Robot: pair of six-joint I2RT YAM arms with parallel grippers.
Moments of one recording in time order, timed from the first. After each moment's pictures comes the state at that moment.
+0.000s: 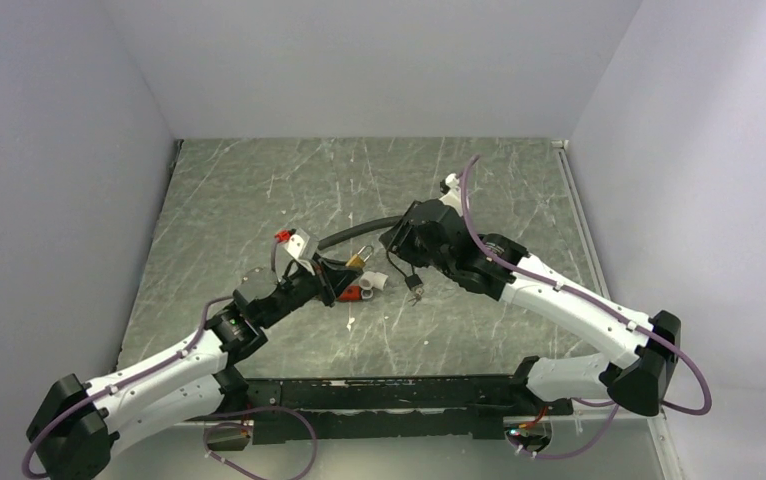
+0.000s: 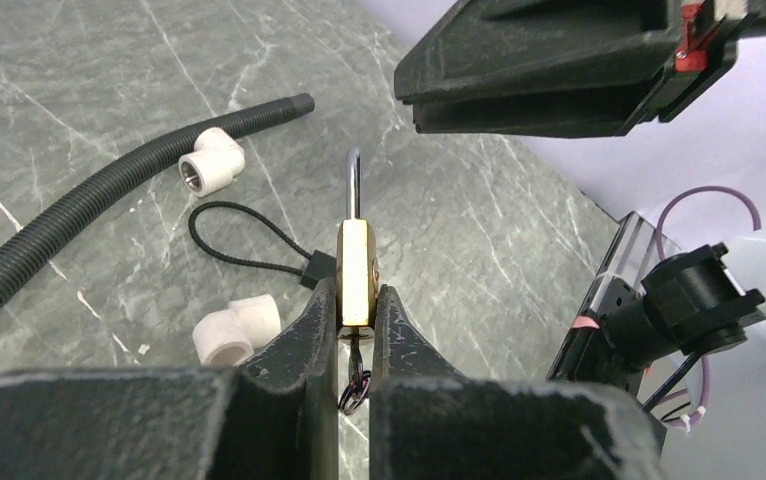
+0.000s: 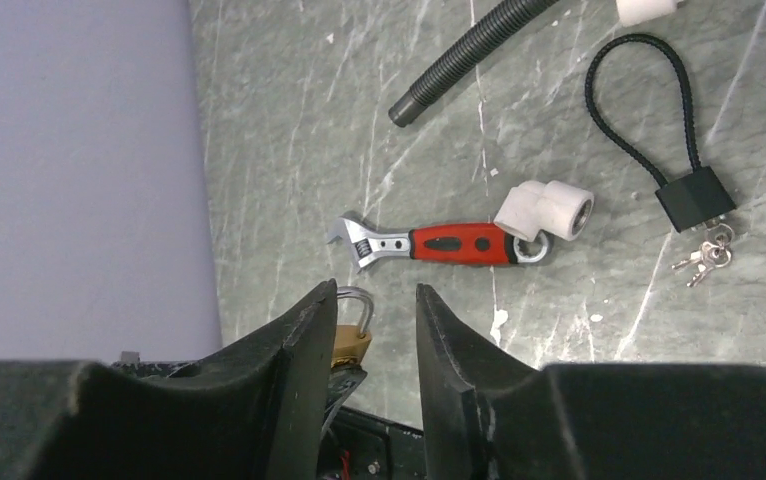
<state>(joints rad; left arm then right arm) -0.80 0.81 0.37 0.46 0.09 -0.40 0.93 1.24 1.18 -0.55 0.37 1.16</state>
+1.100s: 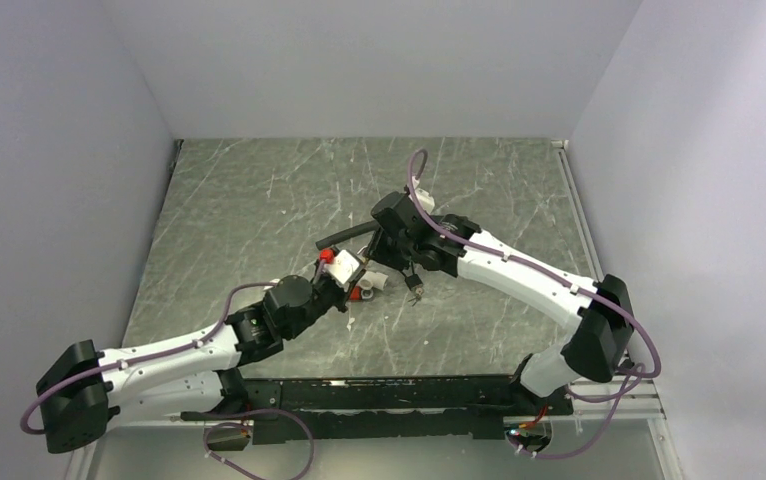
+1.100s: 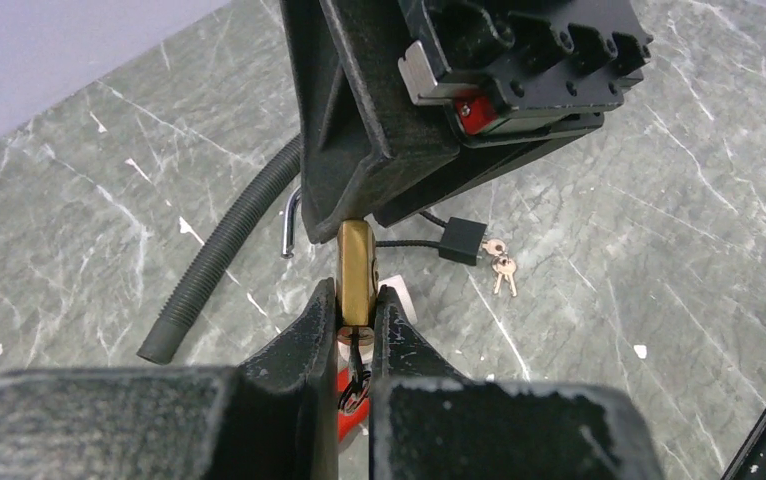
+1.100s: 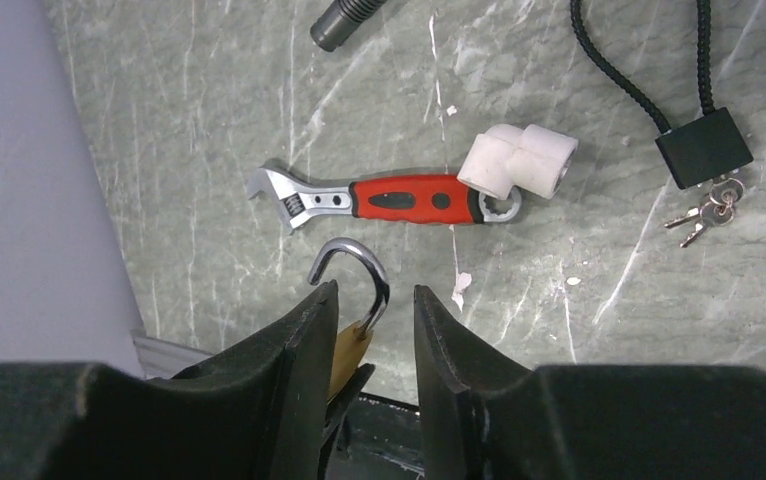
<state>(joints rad) -1.04 0.95 0.46 0.36 -0.30 0.05 0.93 1.50 1.33 -0.68 0.24 1.15</state>
